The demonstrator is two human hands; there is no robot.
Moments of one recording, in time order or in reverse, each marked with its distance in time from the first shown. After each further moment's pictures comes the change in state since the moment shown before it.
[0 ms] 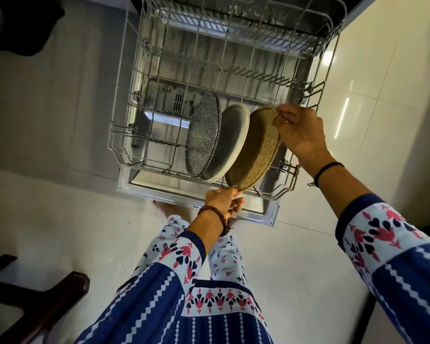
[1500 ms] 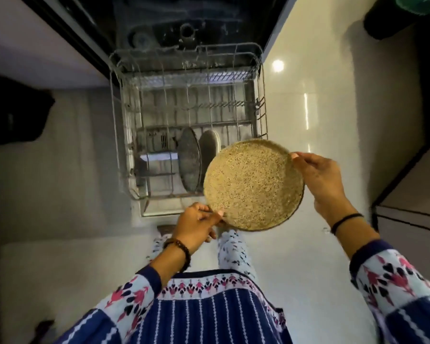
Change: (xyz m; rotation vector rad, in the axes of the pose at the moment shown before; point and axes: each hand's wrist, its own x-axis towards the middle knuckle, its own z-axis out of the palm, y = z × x) left_hand -0.151 0.021 -0.078 0.813 -0.165 0.483; right_hand -0.160 0.012 -0.083 0.486 0.343 0.356
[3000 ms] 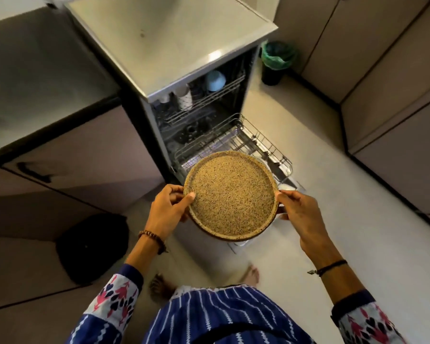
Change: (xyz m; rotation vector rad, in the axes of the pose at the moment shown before) left_hand -0.200 0.079 -0.501 0.333 -0.156 0.674; right_hand -0.488 -0.161 0.304 0.392 0.451 -0.004
